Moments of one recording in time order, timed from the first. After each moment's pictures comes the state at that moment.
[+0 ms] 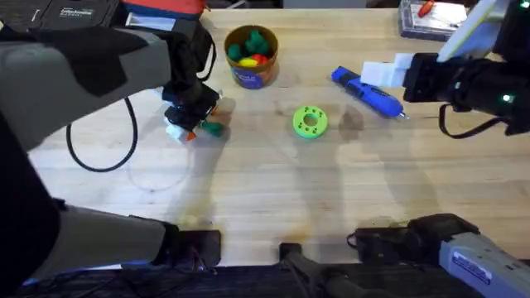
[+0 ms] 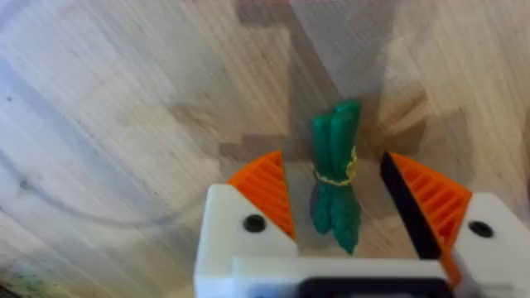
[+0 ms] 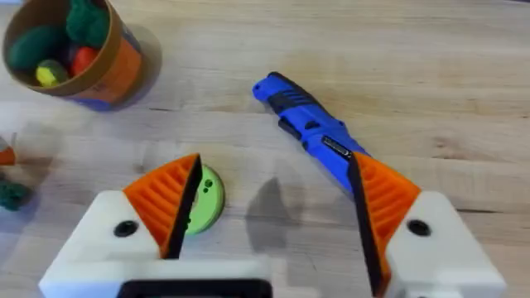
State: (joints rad) left arm -0.21 1.61 0.97 -0.80 -0.11 -1.21; right arm 0.13 0.94 0.84 -0.60 -0.03 0.14
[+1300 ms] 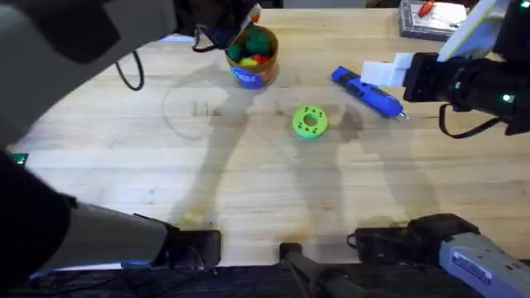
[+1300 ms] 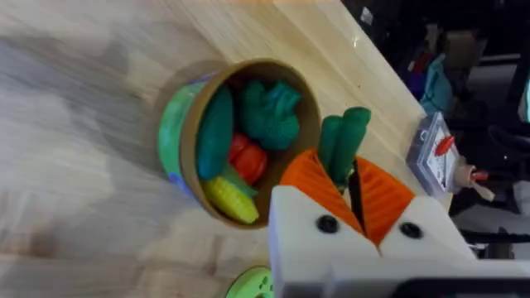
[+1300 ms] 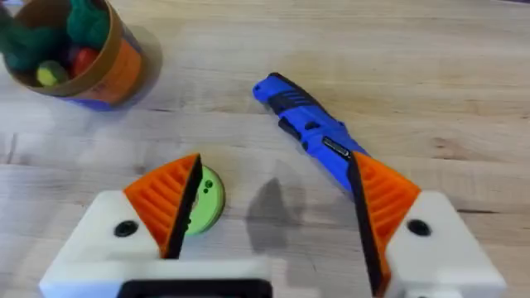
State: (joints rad) left arm -0.30 1.63 1.30 -0.40 0.12 -1.01; right arm 0.13 0.94 0.84 -0.60 -0.03 0.14
